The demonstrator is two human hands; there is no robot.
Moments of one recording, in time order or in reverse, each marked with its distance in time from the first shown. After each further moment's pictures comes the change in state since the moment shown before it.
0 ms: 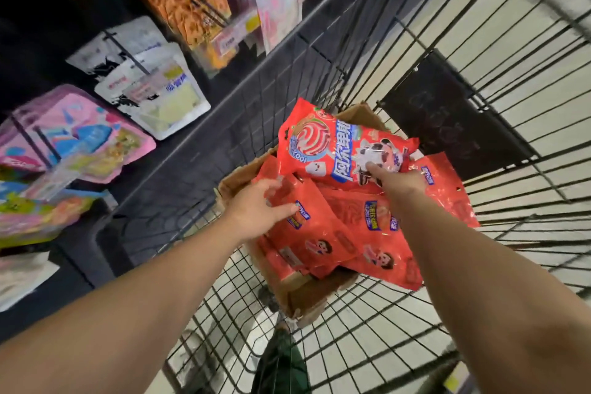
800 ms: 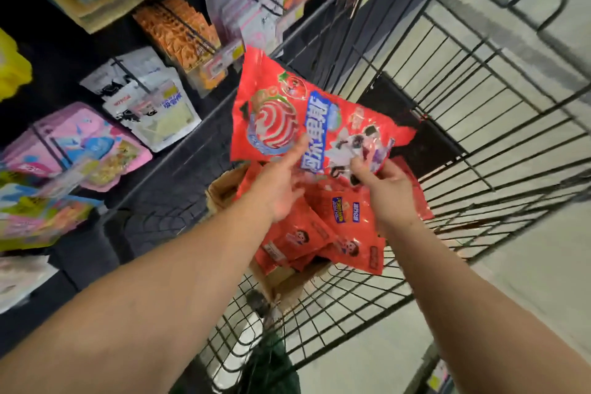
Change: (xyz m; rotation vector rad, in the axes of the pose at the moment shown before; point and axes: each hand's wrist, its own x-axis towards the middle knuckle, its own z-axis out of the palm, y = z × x) left_hand -0.040 0.107 0.021 -1.077 -0.193 -0.125; right_hand -0.137 -0.019 -0.080 0.434 -0.361 -0.451
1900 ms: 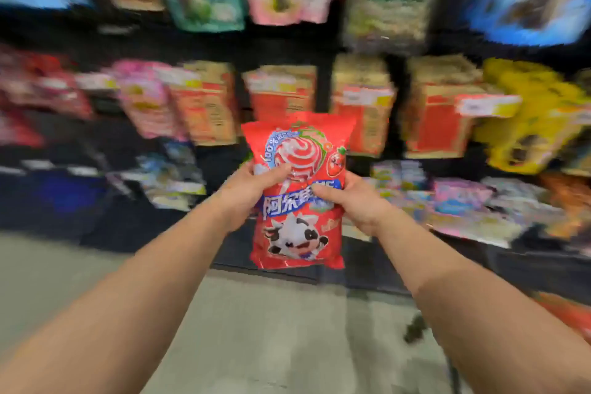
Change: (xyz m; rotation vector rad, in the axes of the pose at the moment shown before) left_hand -0.585 -0.146 -0.517 -0.177 0.716 0.786; right_hand -0.536 0.071 0.449 -0.410 -1.476 -0.032
